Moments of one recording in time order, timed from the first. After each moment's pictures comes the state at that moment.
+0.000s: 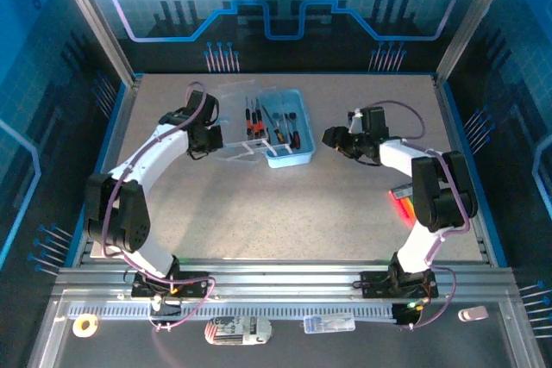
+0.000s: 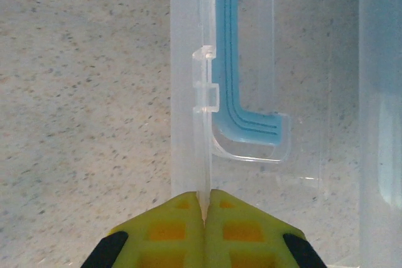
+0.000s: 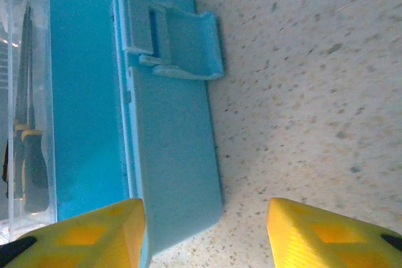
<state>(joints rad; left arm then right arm) -0.22 1.60 1.26 -0.80 -0.12 -0.44 0.17 1.76 0.98 -0.03 -0.51 0.61</state>
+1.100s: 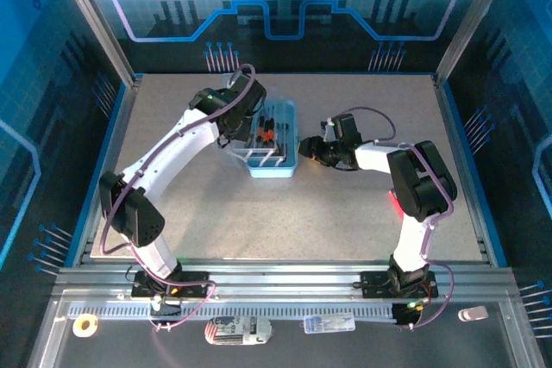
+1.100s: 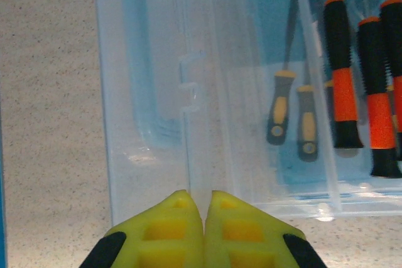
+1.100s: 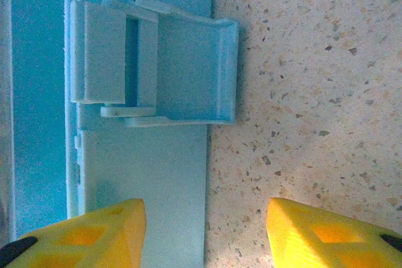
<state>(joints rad) -0.55 1.72 1.74 -1.20 -0.42 -0.35 0.33 1.89 1.00 0.07 -0.50 0.68</state>
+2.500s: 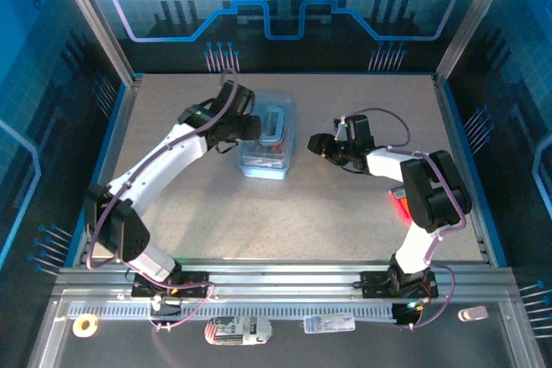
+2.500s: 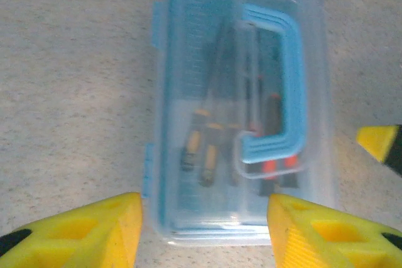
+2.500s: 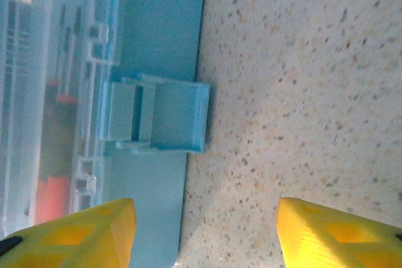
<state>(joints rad) -0.48 1.55 1.45 -0.81 -0.18 -0.48 0.27 1.77 0.90 0.16 -0.47 0.71</state>
